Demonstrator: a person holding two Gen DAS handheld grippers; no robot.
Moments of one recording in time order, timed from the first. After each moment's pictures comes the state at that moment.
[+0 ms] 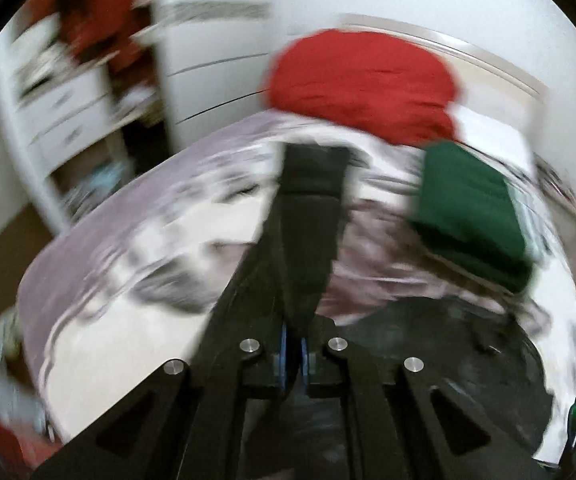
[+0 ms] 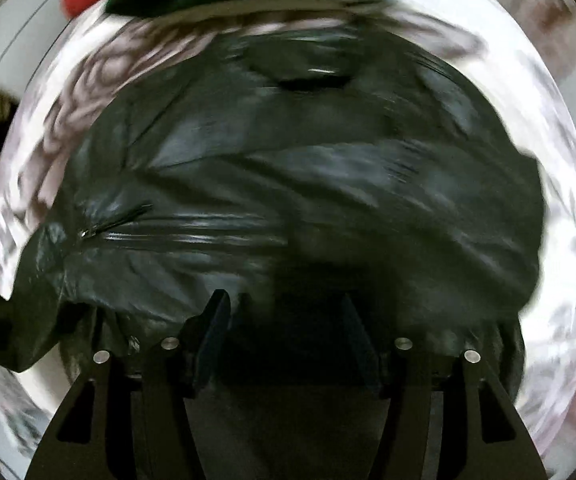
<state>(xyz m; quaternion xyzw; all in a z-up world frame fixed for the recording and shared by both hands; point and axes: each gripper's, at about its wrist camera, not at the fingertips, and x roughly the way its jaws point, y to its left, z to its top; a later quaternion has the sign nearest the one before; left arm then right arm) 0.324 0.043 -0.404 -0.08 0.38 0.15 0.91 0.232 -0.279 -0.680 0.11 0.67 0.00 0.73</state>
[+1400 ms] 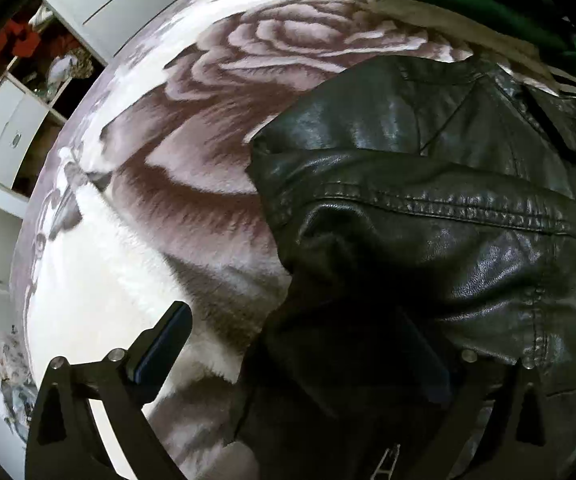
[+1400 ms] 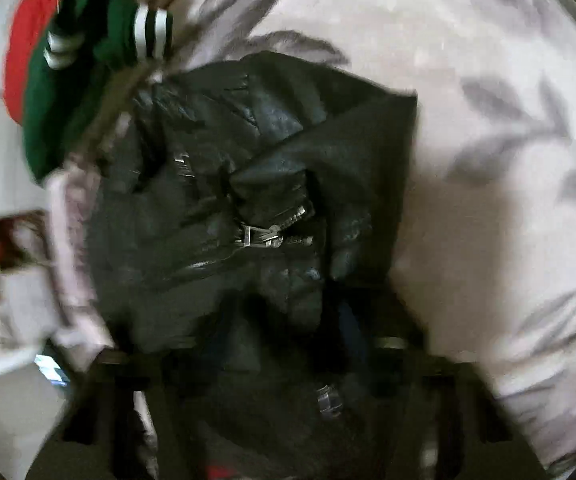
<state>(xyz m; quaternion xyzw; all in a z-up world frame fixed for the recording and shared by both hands) 0.366 -0.021 -0.614 0.03 0.59 0.14 0.79 0.301 -0.431 -0.728 0.26 0.70 0.00 0.66</state>
